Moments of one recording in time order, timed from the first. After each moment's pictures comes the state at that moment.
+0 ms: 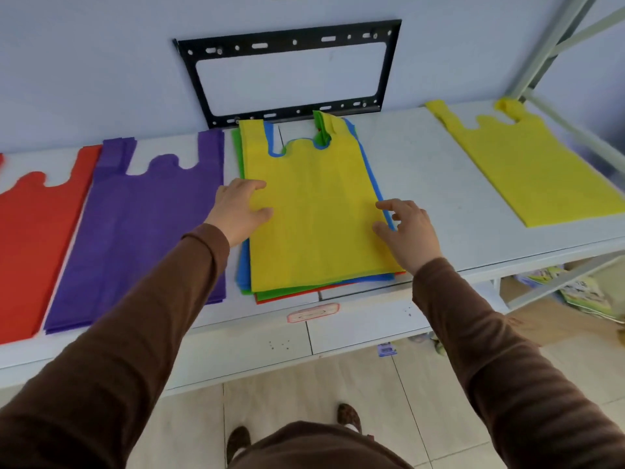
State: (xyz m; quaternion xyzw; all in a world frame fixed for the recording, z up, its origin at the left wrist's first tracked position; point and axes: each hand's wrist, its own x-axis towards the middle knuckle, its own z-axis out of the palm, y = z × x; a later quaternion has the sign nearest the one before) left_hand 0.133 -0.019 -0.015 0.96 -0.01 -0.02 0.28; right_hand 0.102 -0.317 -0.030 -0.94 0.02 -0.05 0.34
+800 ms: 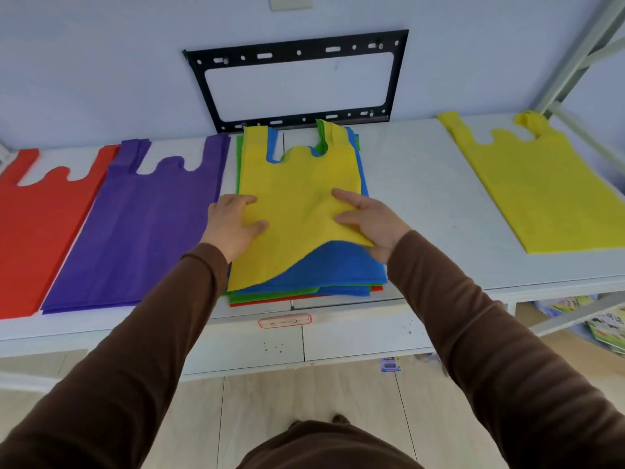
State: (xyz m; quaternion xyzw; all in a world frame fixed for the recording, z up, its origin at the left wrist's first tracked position) left_hand 0.118 -0.057 -0.026 0.96 0.09 0.02 0.28; right_hand 0.146 -0.315 0.001 -0.66 0.02 0.25 0.71
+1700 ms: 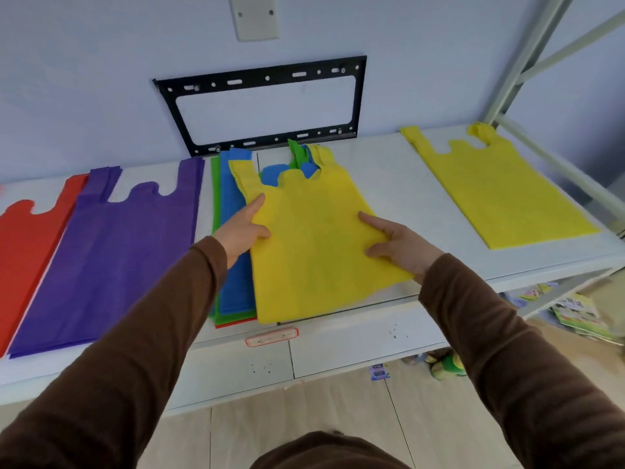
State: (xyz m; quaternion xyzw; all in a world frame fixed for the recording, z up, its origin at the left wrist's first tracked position) left_hand 0.152 -0.094 -0.009 0.79 0.07 -0.16 0.59; right_hand 0.127 -0.398 -0.002 -0.78 0.00 0.22 0.59
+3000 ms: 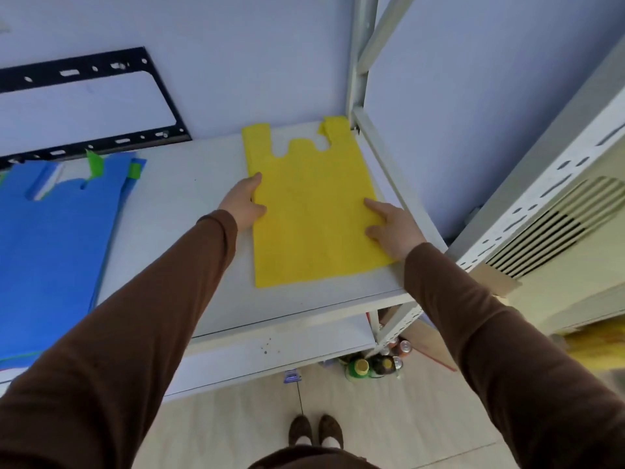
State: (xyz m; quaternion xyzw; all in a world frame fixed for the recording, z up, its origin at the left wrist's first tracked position) left_hand 0.315 -0.521 -0.034 0.92 0.03 -0.10 0.37; right_hand 0.261 -0.822 -0.038 -0.89 0.03 0.10 0.43
